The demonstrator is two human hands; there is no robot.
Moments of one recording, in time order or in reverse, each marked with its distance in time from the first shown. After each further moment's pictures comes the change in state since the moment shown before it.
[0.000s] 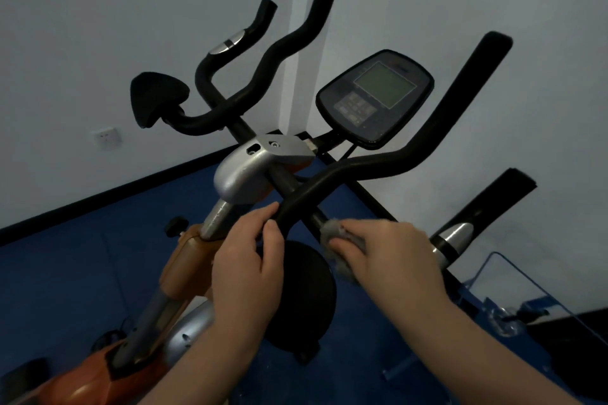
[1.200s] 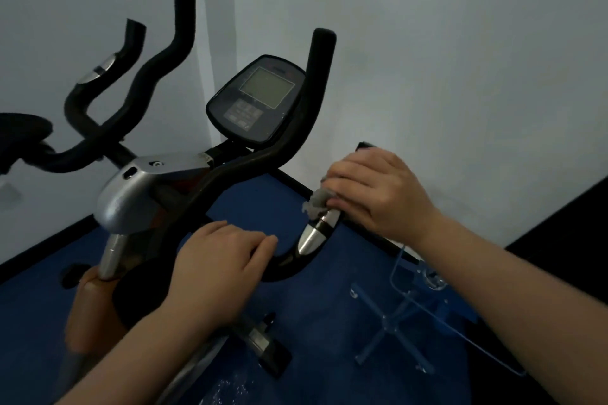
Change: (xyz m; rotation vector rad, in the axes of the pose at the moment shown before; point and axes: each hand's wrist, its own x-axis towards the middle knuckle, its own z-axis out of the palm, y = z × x) left_hand 0.001 0.060 0.050 0.679 -0.555 0.571; right_hand 0.003 0.149 -0.068 -0.359 0.436 -0.660
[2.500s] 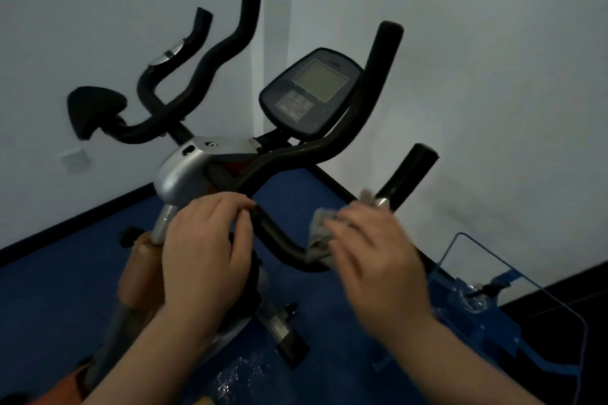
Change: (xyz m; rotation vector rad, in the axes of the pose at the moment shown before) left_hand -0.033 -0.031 -0.002 -0.137 0.491 -0.272; right_hand -0.007 -0.120 0.010 0.233 -0.052 0.520
